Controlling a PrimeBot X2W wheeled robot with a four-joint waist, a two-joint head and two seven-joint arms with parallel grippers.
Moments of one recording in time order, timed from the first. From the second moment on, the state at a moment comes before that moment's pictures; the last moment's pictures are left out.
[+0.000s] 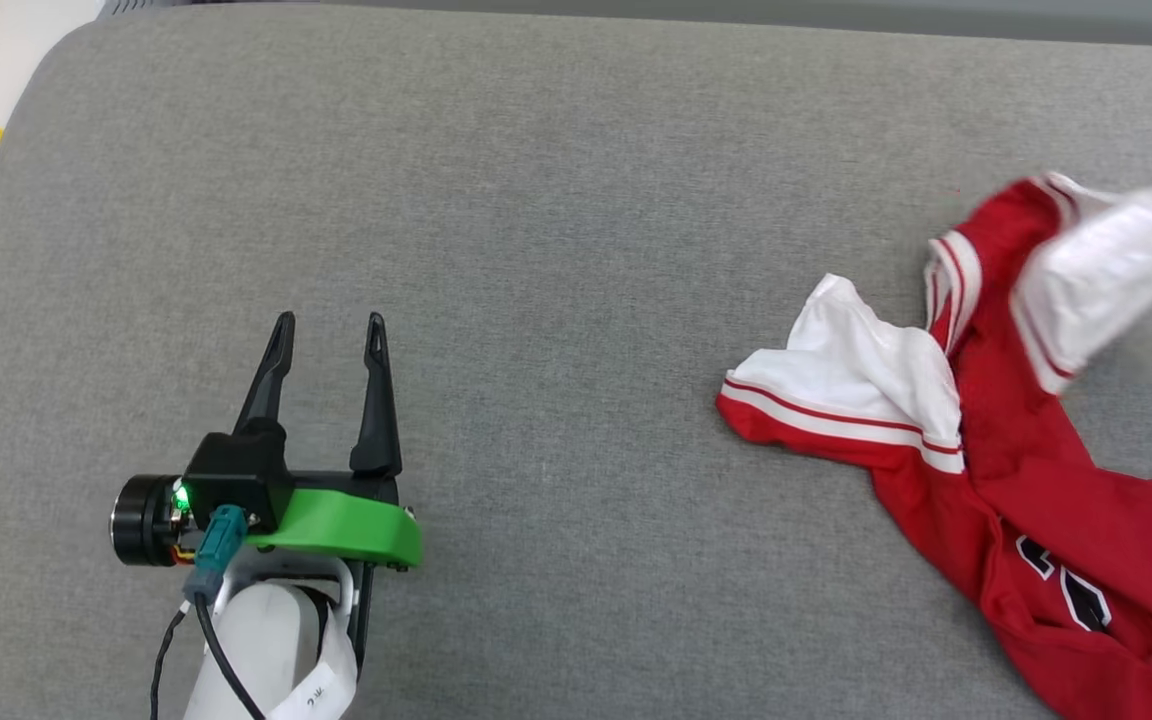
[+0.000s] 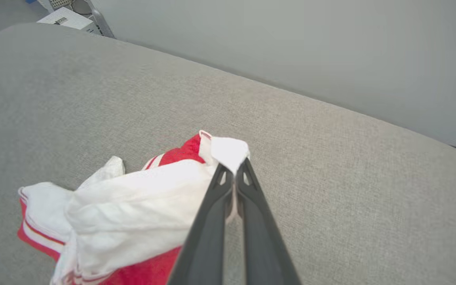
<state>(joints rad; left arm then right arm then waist) -0.19 0.05 -0.06 0.08 -0.09 -0.02 -0.26 -0.70 -0.94 0.61 0.23 1.04 0.13 0.24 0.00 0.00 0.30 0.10</state>
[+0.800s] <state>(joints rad) -0.23 0.05 -0.05 0.08 -0.07 -0.03 -0.26 -0.48 -0.81 0.39 0.73 0.99 0.14 0.06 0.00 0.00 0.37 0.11</state>
